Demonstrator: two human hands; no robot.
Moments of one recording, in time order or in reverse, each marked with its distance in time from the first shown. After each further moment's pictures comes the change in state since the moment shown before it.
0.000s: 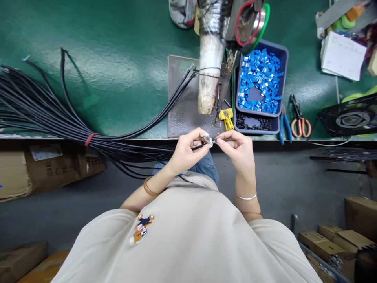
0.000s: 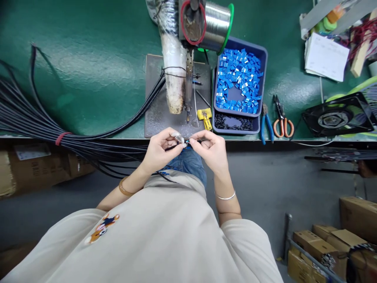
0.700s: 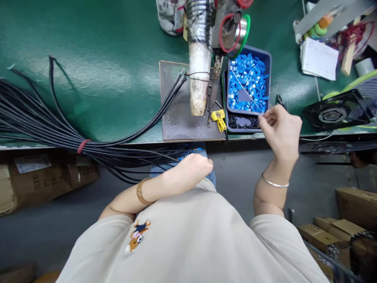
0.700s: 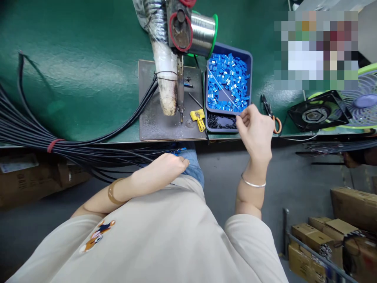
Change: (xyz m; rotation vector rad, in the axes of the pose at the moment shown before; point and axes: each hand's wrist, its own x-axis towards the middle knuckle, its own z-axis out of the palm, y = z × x) left_hand -0.009 0.033 0.000 0.984 -0.779 0.235; right_hand 0.036 -0.021 -0.111 -0.940 0.337 -0.192
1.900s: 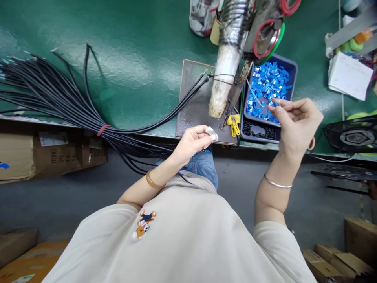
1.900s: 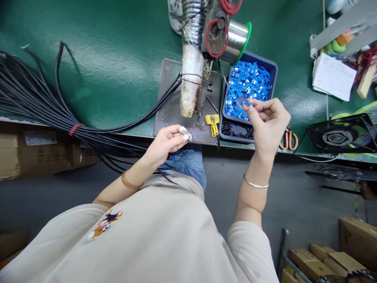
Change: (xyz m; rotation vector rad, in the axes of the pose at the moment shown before) left_hand 0.017 -0.025 0.000 -1.491 0.715 -0.452; right_hand 0.038 -0.010 0.043 0.836 0.215 -0.115
